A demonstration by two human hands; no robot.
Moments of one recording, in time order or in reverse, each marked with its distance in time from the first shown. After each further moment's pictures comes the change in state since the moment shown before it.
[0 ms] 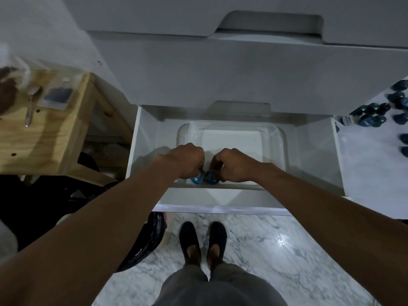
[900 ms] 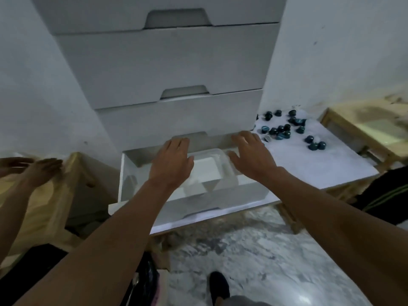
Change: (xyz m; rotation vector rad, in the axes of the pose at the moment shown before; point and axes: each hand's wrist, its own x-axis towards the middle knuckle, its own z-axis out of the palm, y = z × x) left_hand -0.104 0.076 -0.023 0.170 0.994 0.261; right_hand -0.179 0.005 -0.027 -0.296 1.035 0.088
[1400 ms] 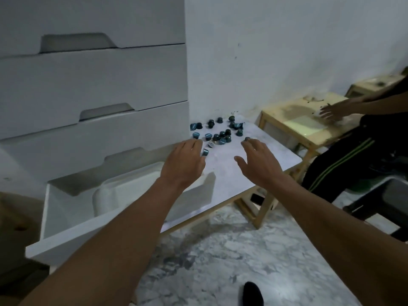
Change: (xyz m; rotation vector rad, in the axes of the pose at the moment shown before) left_hand 0.038 0.168 0.018 -0.118 0.027 0.342; right_hand -0.106 0.120 -0.084 -0.171 0.056 0.308
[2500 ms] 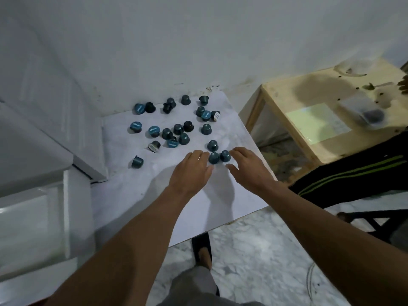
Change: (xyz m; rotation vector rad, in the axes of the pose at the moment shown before) left_hand 0.239 0.117 0.306 -0.088 -0.201 -0.214; right_hand 0.206 0.299 0.122 0.216 -0.354 -0.116
